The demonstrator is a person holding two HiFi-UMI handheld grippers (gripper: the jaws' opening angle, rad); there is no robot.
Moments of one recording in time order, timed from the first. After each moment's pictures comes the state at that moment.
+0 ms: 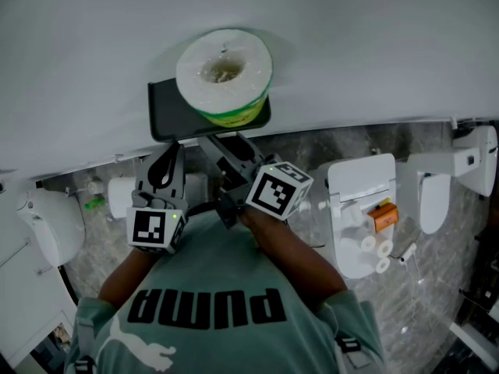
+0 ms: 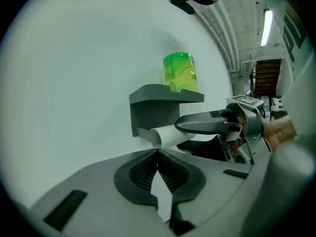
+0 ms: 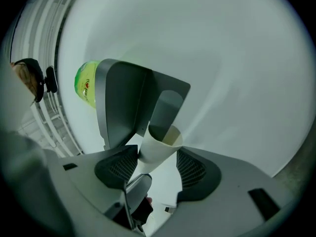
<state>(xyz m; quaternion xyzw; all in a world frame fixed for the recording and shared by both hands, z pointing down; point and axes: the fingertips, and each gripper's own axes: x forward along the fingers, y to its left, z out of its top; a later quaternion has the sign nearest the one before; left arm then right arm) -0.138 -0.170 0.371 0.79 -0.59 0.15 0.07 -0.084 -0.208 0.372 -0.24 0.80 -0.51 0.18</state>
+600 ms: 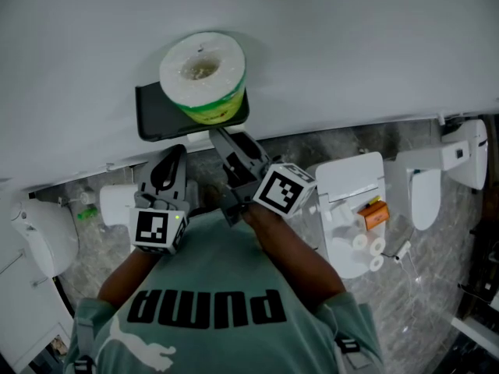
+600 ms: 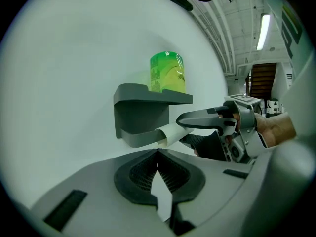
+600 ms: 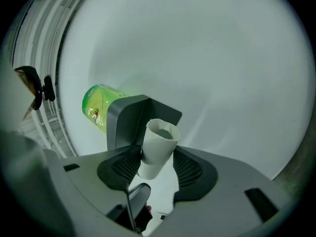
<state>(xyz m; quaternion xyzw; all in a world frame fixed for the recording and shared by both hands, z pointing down) -0.105 -0.169 0.371 0.81 -0.57 0.14 0.06 -0.035 -0.219 0.363 -0.28 0.80 -0.50 0.21</state>
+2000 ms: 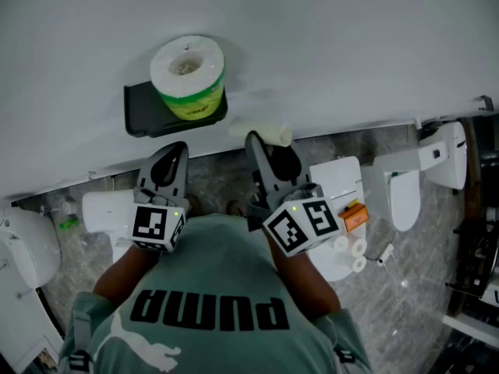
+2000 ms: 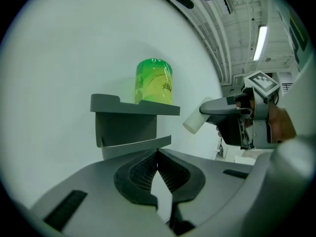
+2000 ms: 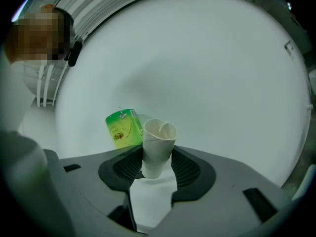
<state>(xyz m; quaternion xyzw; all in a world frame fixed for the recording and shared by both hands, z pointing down) -0.062 -0.171 0.352 0.83 -0.55 0.09 0.06 0.076 -0.195 0.294 -0.47 0.85 -0.22 0.10</state>
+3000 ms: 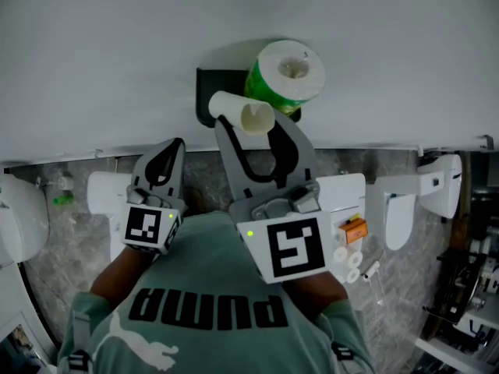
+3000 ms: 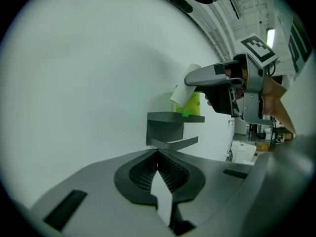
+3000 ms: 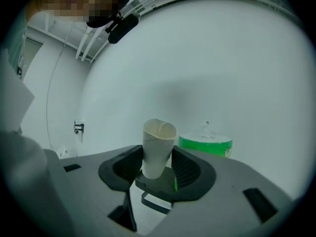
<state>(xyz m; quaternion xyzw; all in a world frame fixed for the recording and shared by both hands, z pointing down) -0.175 -0.138 0.336 0.80 -0.60 0.06 0.07 -0.100 -0.170 0.195 -0.41 0.91 0.02 -0.04</state>
